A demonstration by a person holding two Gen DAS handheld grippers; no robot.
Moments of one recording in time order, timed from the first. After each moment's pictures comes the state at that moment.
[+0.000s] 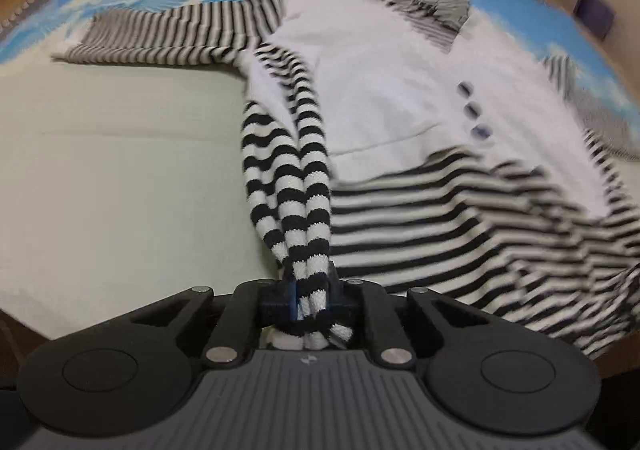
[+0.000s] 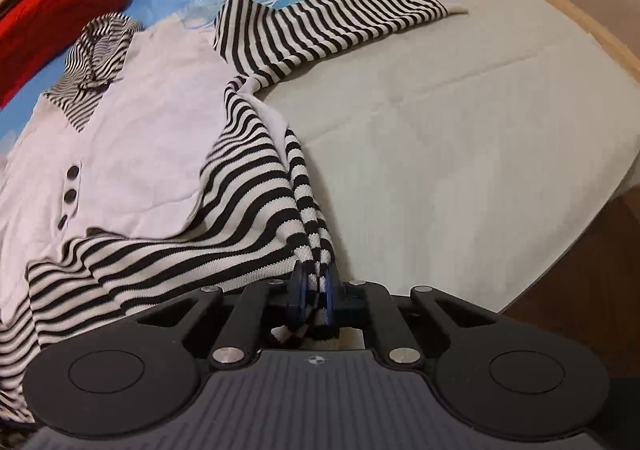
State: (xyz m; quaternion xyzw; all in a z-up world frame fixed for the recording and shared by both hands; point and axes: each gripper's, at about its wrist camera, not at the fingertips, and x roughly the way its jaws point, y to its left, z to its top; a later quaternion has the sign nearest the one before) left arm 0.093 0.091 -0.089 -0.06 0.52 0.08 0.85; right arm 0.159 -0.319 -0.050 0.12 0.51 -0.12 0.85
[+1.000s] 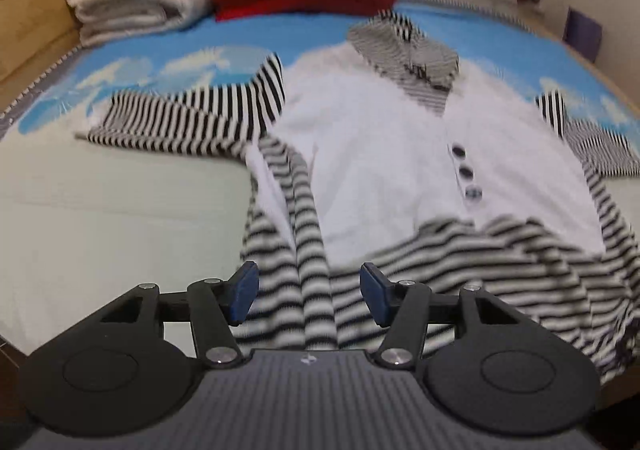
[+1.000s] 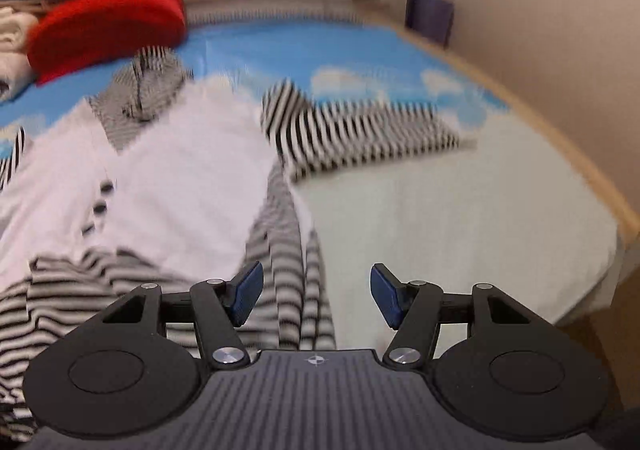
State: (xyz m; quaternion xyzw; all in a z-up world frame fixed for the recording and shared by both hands) left arm 0.100 0.066 -0.035 -0.02 0.41 0.10 0.91; right arm 0.136 -0.277 0.002 -0.01 0.38 -0.10 0.92
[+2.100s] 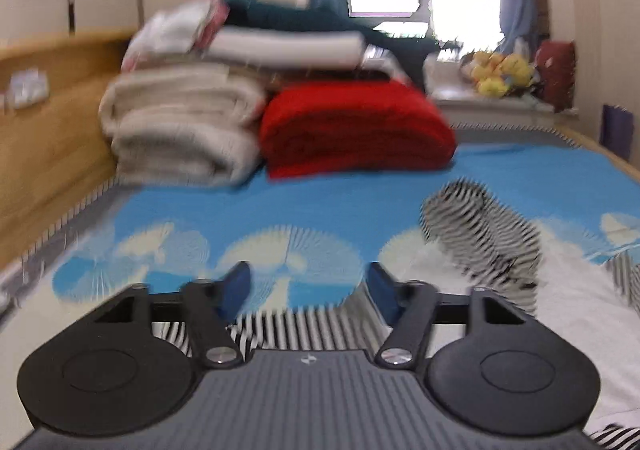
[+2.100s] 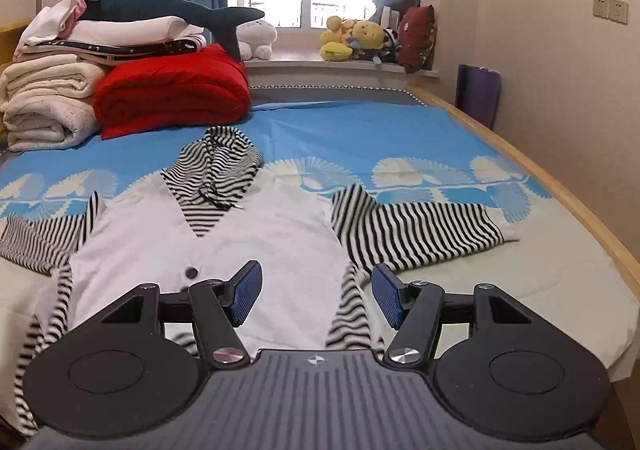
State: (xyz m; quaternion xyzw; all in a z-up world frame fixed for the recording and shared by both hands) left arm 0.246 0.197 0.070 0.01 0.27 0.14 0.95; right arm 0.140 -0.236 0.092 -0.02 0.31 -0.01 0.95
